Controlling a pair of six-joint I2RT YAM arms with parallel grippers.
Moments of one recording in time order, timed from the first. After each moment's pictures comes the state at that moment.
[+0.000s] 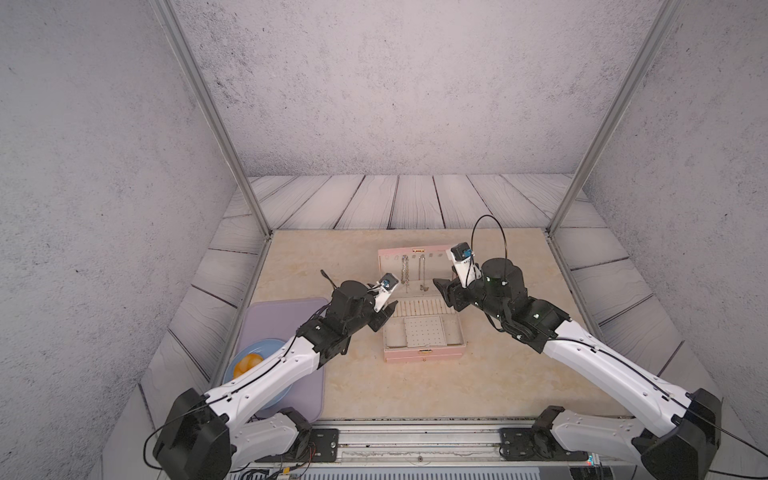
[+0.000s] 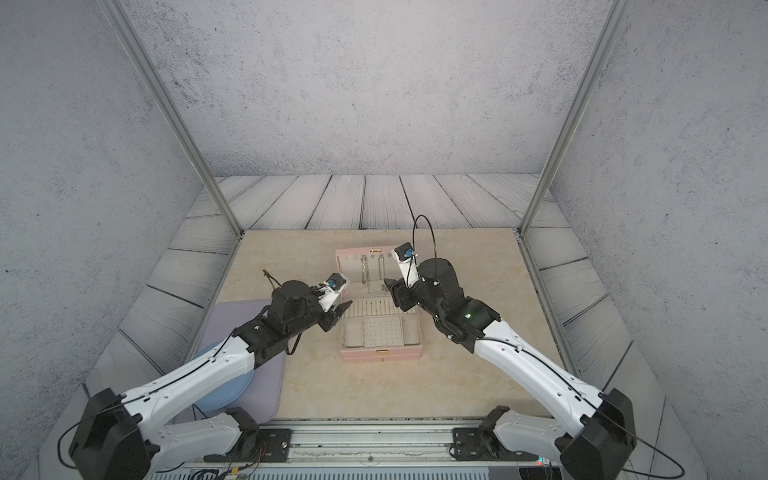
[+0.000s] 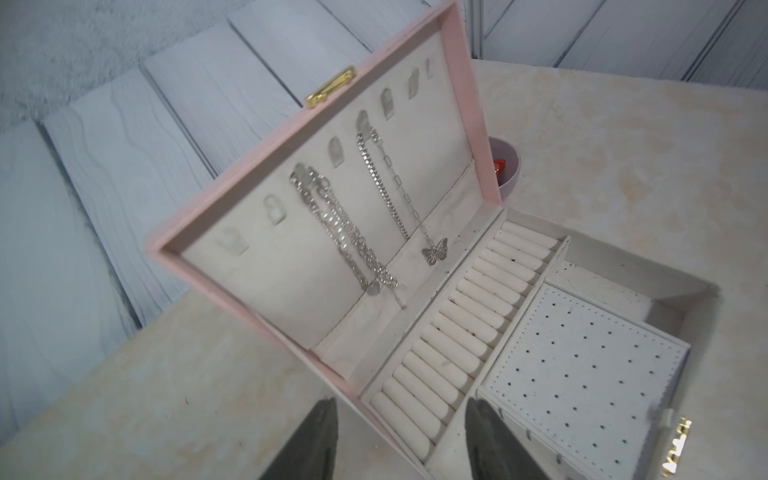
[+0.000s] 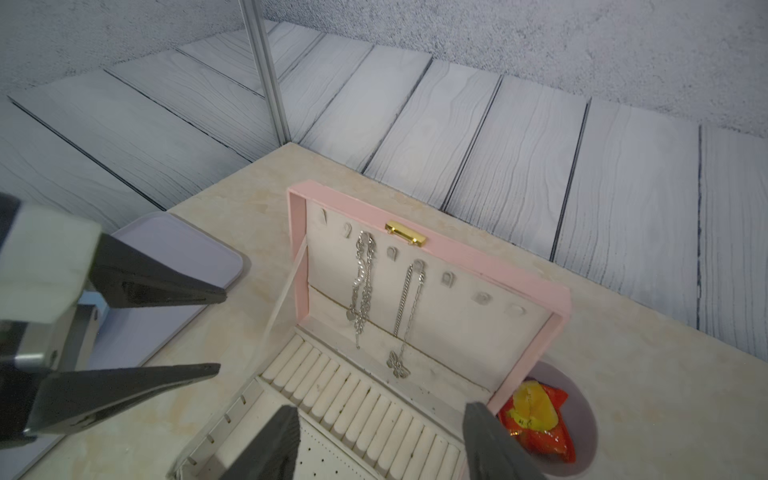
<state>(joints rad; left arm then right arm) -0.68 1.21 0.78 -0.03 0.00 0.38 0.68 1.14 1.01 -0.26 0.06 0.03</state>
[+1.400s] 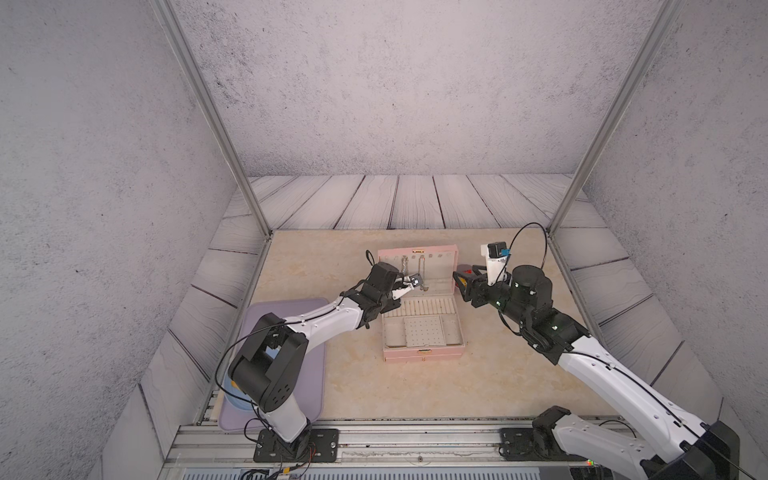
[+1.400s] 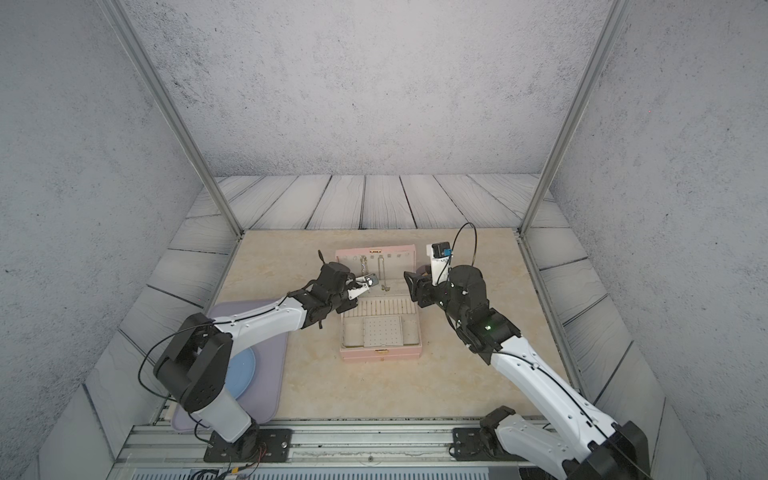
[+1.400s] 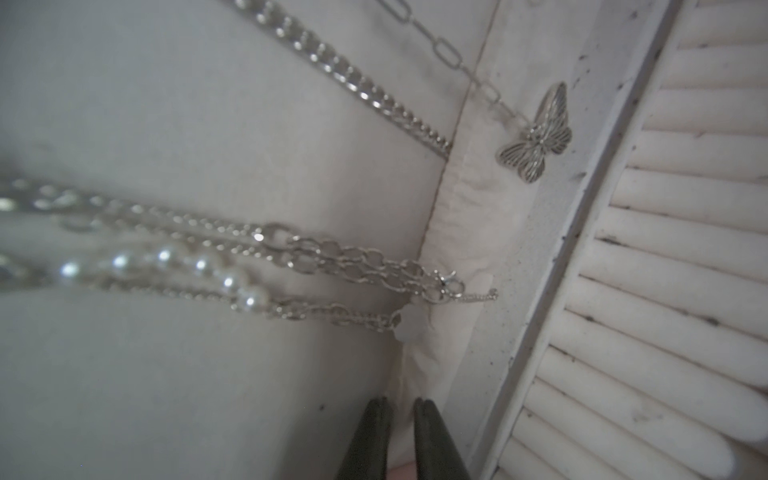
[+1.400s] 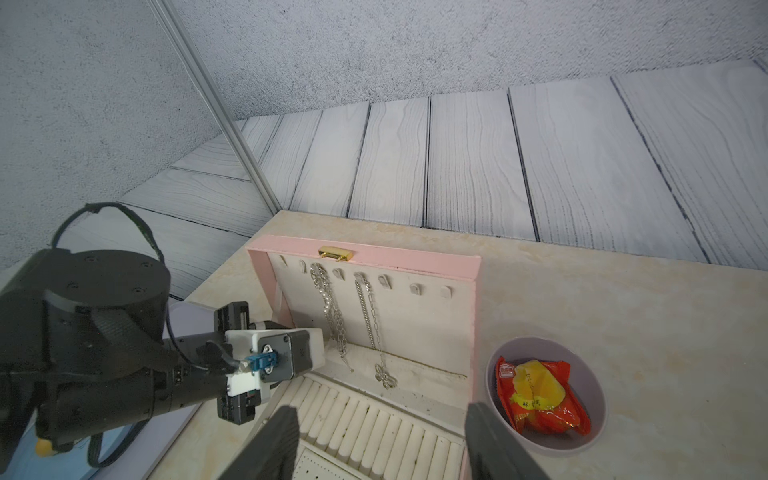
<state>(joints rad) -0.64 1.67 1.04 -0.07 -0.19 0.72 0.52 1.05 0.87 -0.11 -0.08 0.24</state>
